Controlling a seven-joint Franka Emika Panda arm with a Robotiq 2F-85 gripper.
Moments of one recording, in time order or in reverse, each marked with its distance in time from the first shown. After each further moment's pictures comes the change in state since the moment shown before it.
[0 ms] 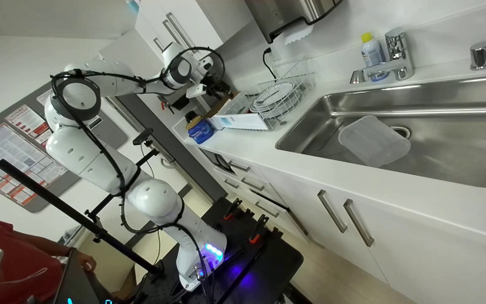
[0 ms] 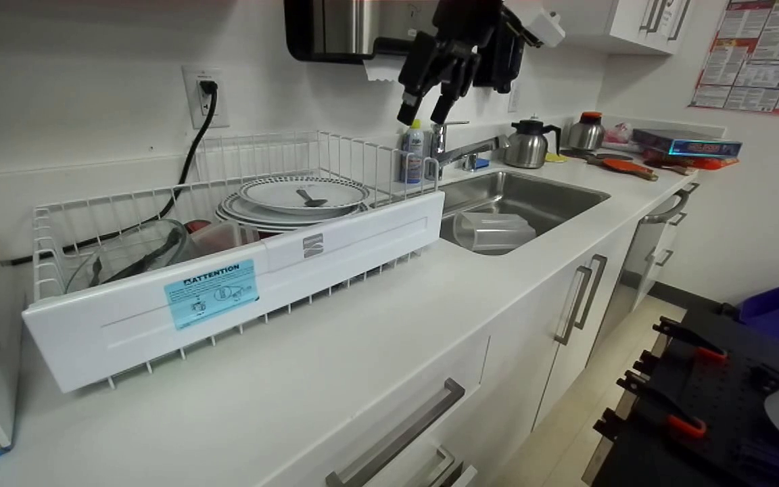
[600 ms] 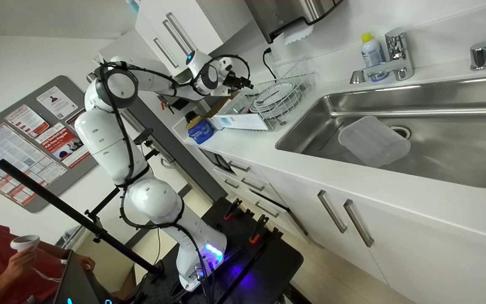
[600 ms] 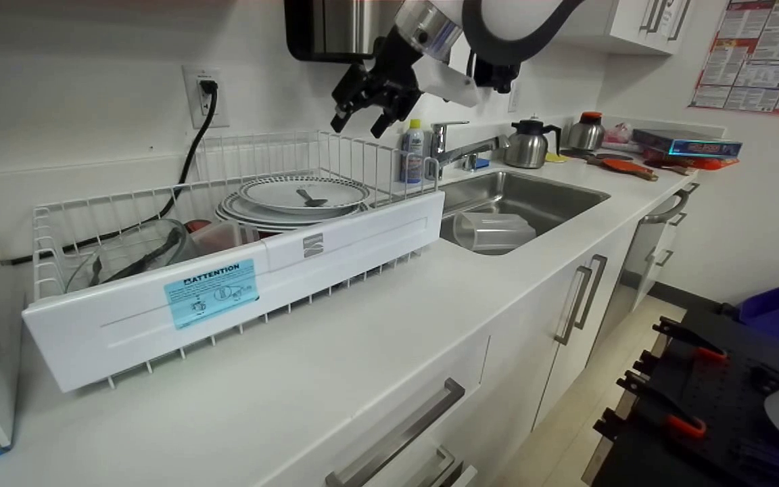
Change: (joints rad) arm -0.005 0.307 -0.052 0.134 -0.176 0.442 0.232
